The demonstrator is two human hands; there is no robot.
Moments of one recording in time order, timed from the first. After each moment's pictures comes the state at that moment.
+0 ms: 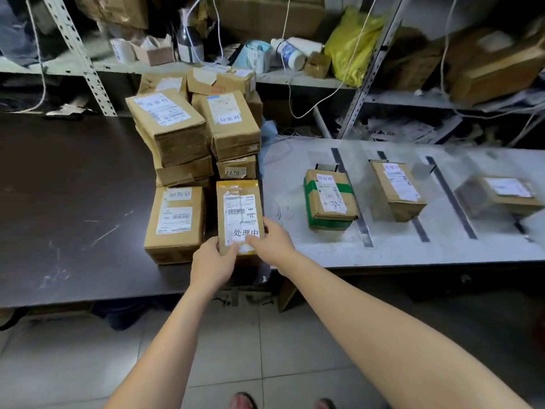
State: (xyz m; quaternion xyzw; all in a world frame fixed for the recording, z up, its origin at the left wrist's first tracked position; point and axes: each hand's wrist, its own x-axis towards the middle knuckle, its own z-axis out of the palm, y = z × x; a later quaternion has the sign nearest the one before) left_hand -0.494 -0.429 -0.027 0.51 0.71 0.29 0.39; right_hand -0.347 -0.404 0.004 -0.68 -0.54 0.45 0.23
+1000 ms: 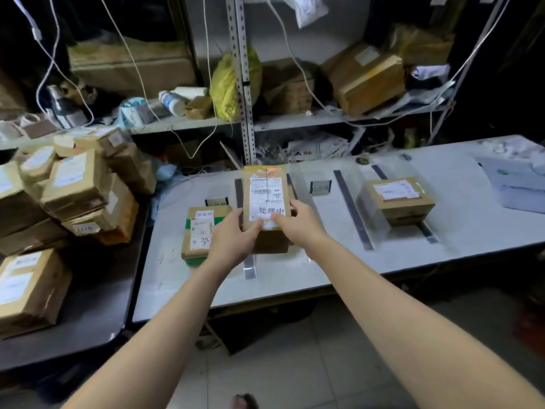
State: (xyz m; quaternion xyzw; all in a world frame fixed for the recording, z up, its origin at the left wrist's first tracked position) left_hand -0.055 -0.391 0.086 0.63 0.63 0.30 0.34; right_hand 0.104 -0.391 0.079 -0.69 -0.48 0.40 0.37
